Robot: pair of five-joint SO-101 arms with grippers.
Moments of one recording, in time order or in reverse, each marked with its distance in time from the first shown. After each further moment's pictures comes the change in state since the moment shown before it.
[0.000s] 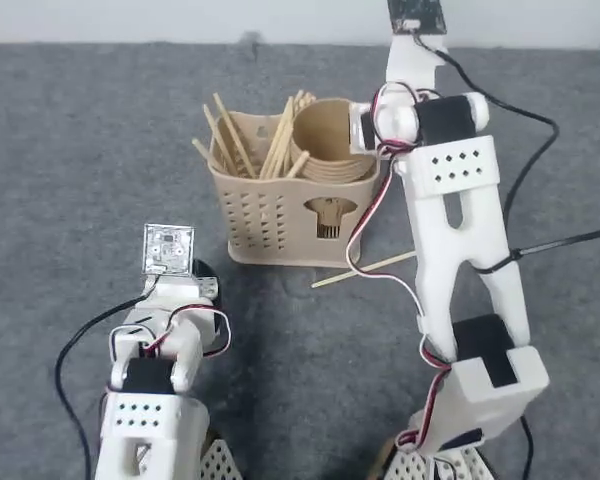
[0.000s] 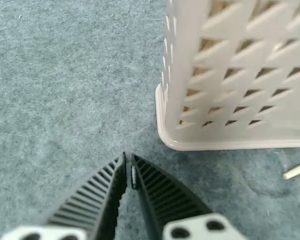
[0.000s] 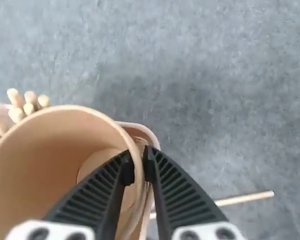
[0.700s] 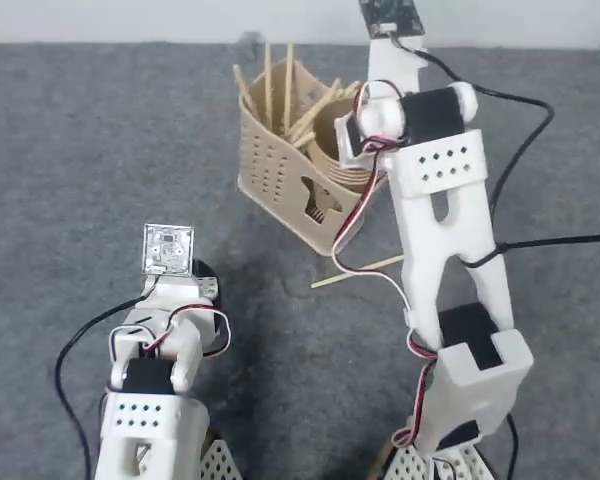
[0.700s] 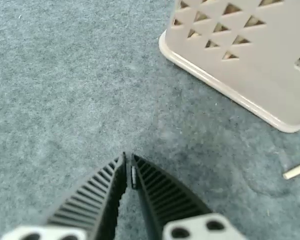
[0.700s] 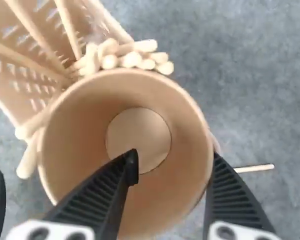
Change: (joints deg) left arm 0.0 0.0 0.0 0.0 0.0; right arm -4.2 1.9 -14.9 13.7 0.9
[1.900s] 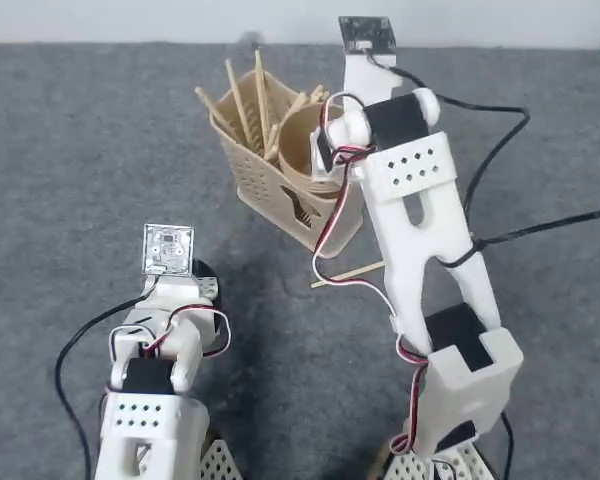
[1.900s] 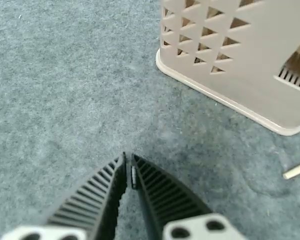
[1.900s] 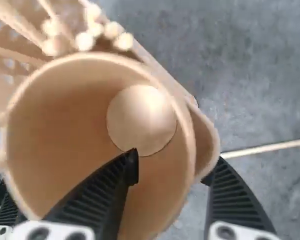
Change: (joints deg) left arm 0.0 0.0 0.0 0.0 0.0; right arm -4.4 0.1 5.3 0.4 -9.8
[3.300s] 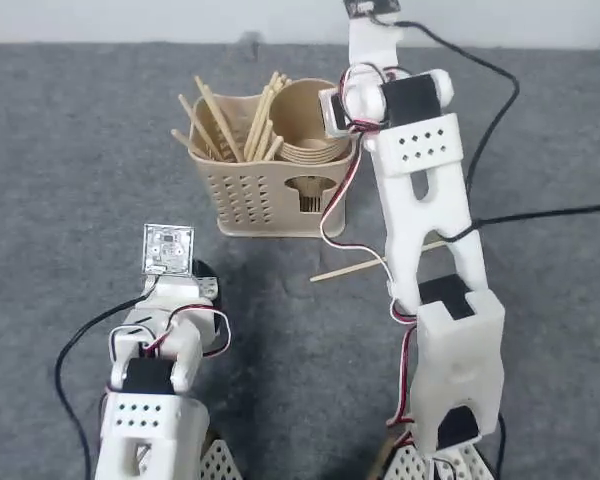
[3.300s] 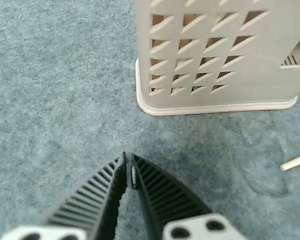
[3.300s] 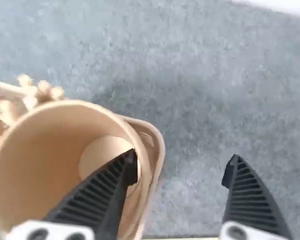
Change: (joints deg) left arm 0.0 0.0 0.0 0.0 0.0; right arm 4.7 14.5 -24.2 -7.5 13.6
